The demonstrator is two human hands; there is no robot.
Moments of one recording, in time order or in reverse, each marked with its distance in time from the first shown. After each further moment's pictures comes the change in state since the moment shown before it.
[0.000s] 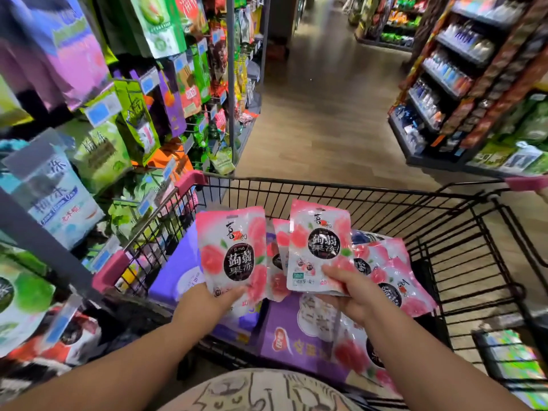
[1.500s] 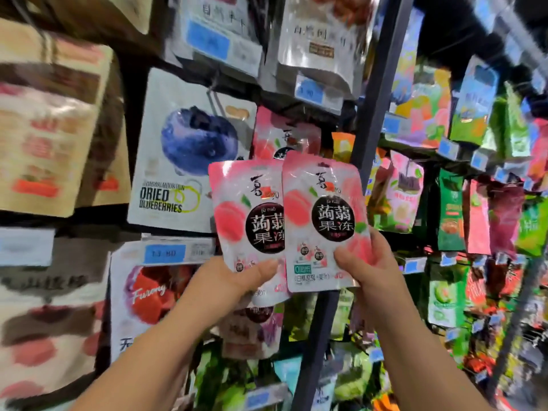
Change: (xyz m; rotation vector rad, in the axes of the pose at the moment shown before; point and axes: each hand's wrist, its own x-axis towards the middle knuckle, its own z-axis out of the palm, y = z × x) left_hand -0.217 0.057 -0.391 -0.420 1.063 0.341; right_hand -0.224 -0.148 0.479 -0.185 -1.313 -0.859
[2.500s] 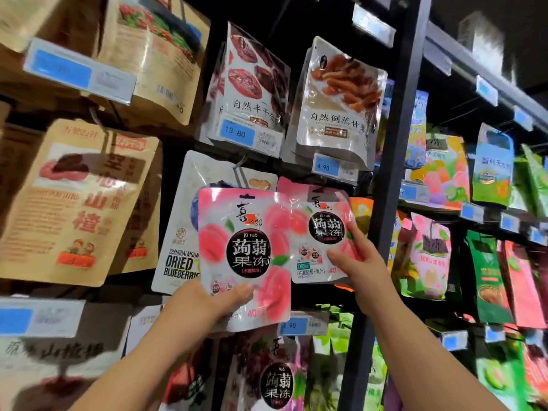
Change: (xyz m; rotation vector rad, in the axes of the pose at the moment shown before) left_hand 0.032 0.017 -0.067 0.001 0.124 0.096; right_hand 0.124 -0.021 0.037 -0.052 -0.085 -0.132
